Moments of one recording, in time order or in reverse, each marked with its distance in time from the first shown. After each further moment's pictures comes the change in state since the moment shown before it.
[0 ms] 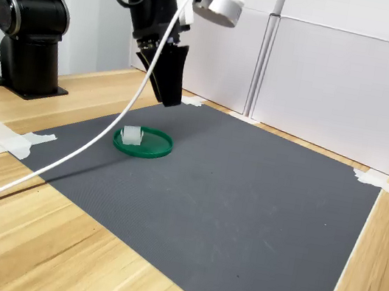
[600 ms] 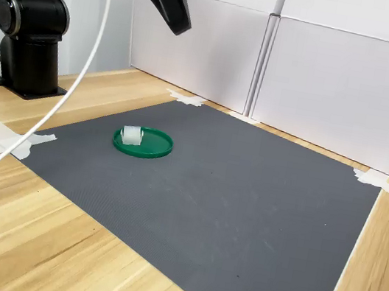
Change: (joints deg) arm 0.0 -17.5 0.3 -1.2 1.4 33.8
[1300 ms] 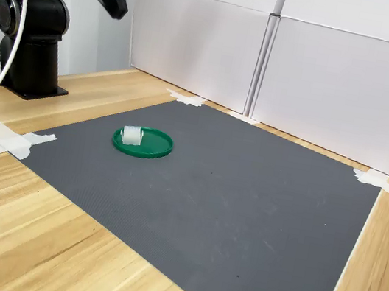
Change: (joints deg) arm 0.0 -29.9 17.0 -5.9 7.3 18.1
